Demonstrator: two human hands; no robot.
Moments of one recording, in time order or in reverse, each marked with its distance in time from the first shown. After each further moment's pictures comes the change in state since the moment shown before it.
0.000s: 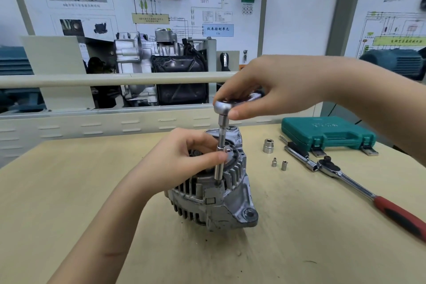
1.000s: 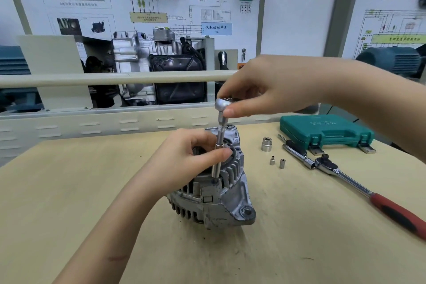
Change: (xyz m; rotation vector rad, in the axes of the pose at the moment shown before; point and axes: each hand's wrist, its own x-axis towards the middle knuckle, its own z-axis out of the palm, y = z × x) left_hand 0.002 0.003 0.011 0.042 0.058 -0.013; right_hand 0.000 0.003 0.002 -0.079 0.005 0.050
